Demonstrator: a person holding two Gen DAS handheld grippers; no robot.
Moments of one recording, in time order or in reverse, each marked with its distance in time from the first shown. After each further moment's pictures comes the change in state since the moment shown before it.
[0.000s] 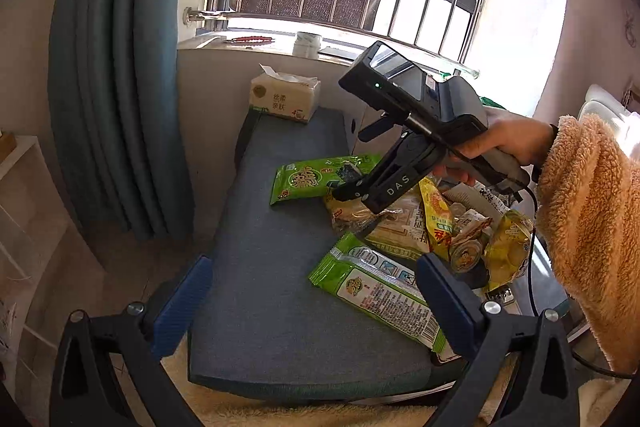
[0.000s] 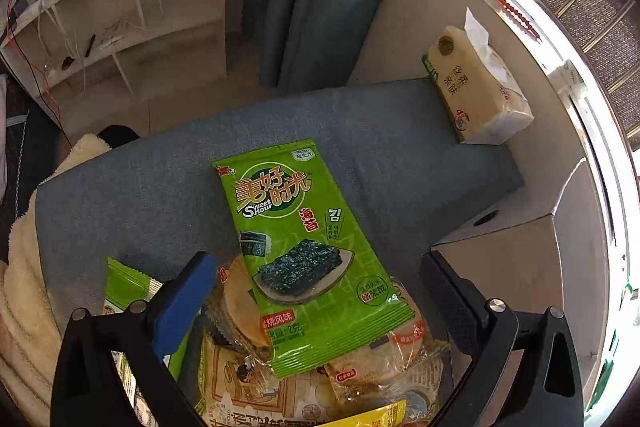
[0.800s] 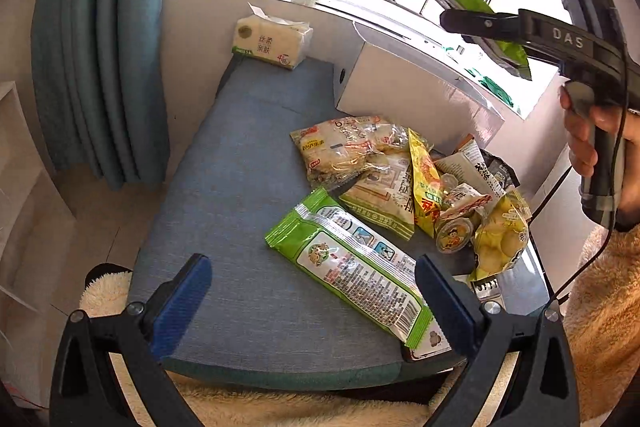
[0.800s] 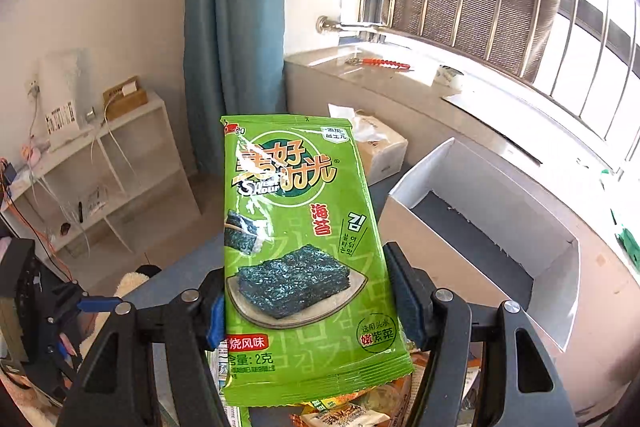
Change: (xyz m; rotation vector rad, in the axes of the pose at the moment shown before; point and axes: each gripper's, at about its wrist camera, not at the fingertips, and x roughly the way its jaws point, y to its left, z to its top) left arm 0.051 -0.025 -0.015 -0.117 0.171 -0.078; right arm -0.169 -0.015 -0.102 0.502 -0.466 -0.086
